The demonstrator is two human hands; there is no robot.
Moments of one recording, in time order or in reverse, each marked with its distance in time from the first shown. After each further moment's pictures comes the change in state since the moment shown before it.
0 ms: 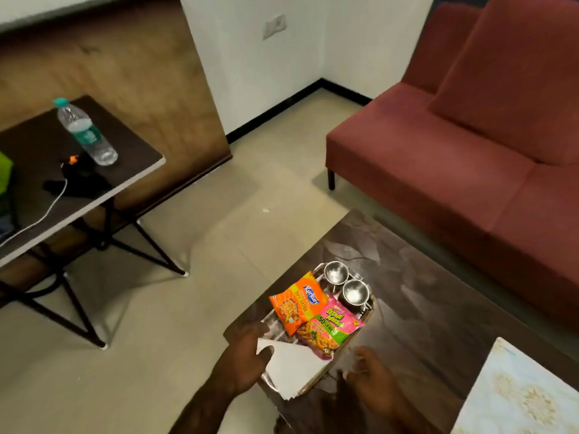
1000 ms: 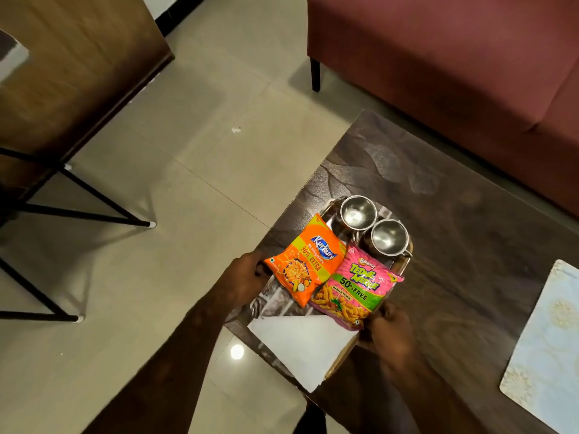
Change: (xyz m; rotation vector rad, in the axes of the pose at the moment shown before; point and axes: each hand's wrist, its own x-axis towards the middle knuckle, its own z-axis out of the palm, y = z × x) left_hand 0.186 -0.073 0.021 0.068 -0.195 -0.002; right_hand 0.117 0.024 0.089 0.753 0.303 0.424
